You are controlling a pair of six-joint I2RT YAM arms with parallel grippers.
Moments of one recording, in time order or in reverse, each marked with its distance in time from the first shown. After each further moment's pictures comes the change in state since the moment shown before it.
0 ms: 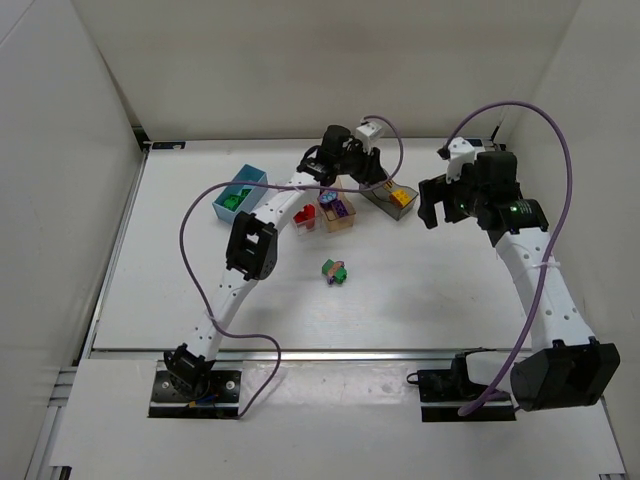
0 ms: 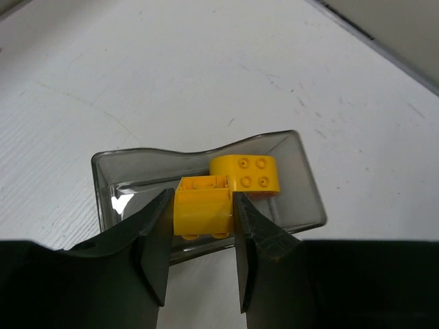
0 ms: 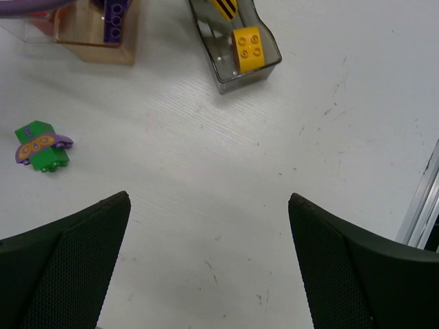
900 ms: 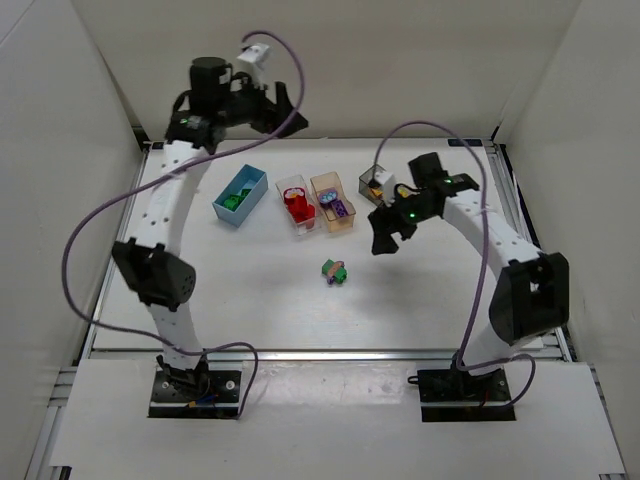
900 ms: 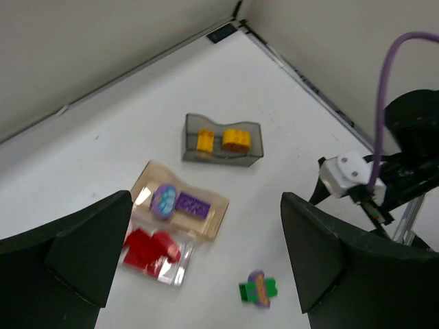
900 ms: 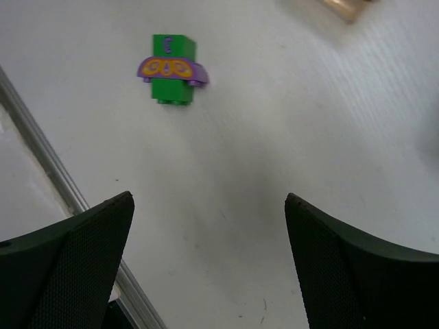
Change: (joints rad) left arm 0.277 -0.755 -0.375 -0.320 0.113 -0.019; right arm 0.146 0.343 0.064 -0.168 -0.354 -0.239
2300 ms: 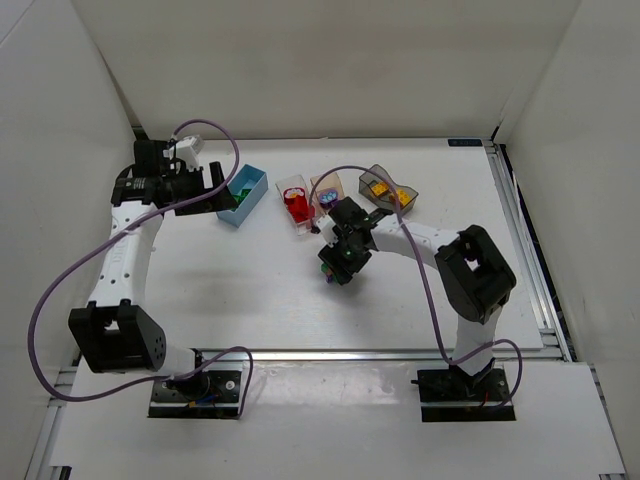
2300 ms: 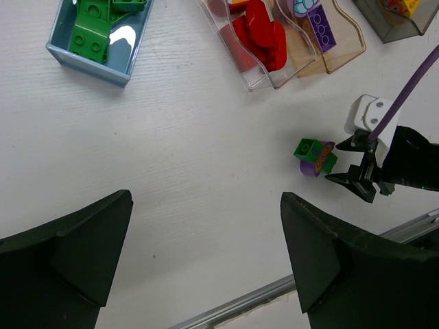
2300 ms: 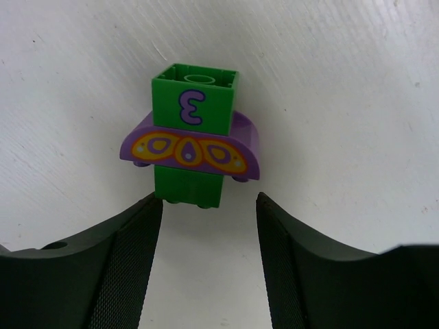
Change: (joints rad) left arm 0.346 -0.549 -0.783 -0.307 -0.216 0.026; right arm 0.446 0.310 -0.047 0.230 0.421 0.291
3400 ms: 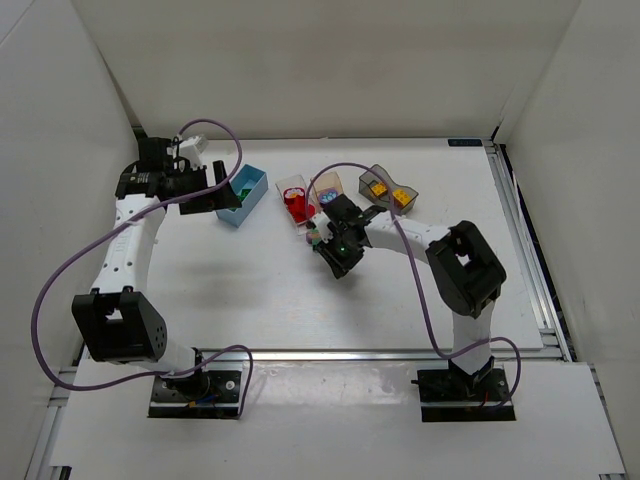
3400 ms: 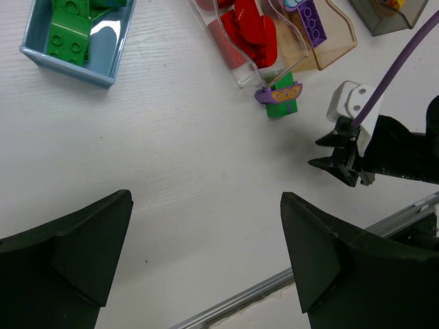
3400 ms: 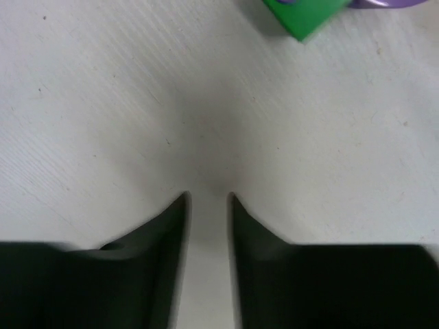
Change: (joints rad) left arm 0.000 0.061 0.020 0.001 0.044 0.000; right arm 0.004 0.064 0.061 0.022 -0.008 0.039
